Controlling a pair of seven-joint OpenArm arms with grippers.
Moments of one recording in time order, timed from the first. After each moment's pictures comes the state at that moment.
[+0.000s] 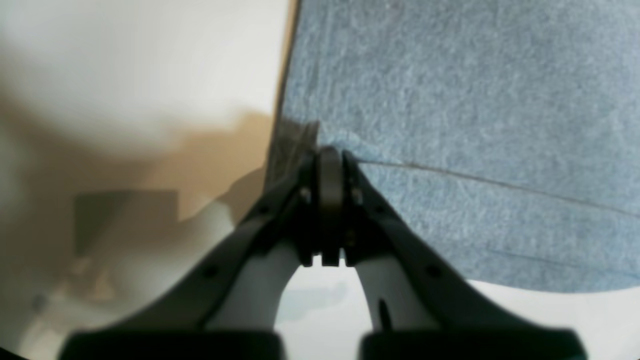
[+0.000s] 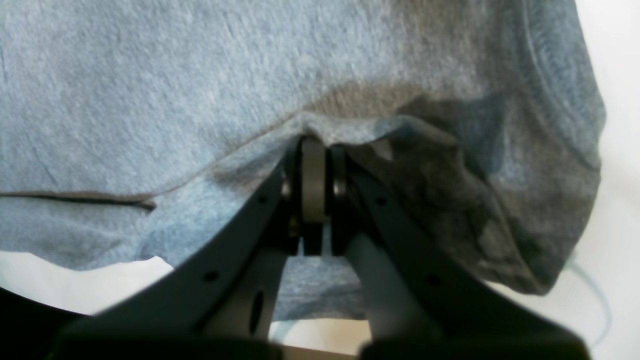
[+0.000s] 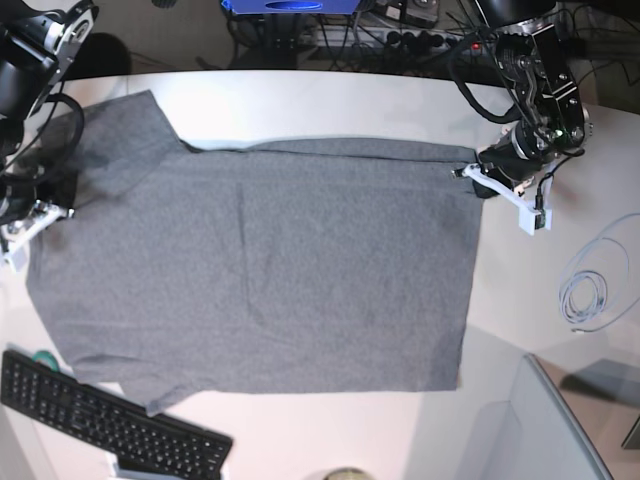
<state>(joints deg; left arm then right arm) 10.0 -3.3 -27.9 87.5 -14.8 -18.6 49.8 7.6 12.8 36.9 66.6 17.5 29.4 -67.5</state>
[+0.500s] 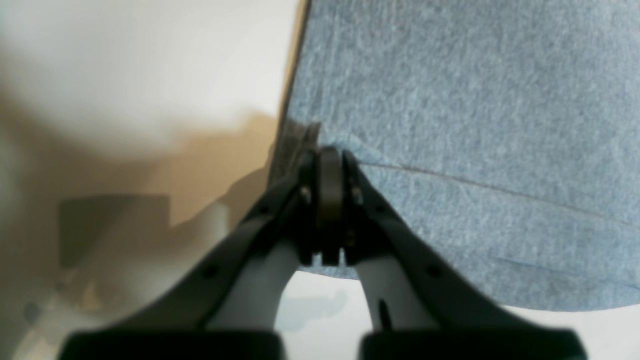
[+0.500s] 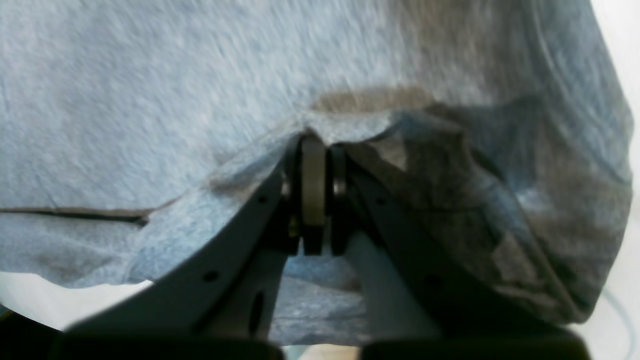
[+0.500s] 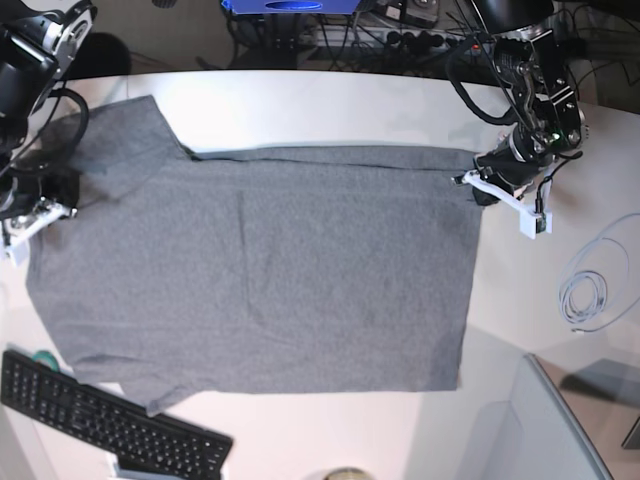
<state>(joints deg) 8.9 -3.3 -28.2 85.5 -14.9 -18.6 45.5 7.6 13.1 37.2 61.4 17.6 28.7 -61.5</state>
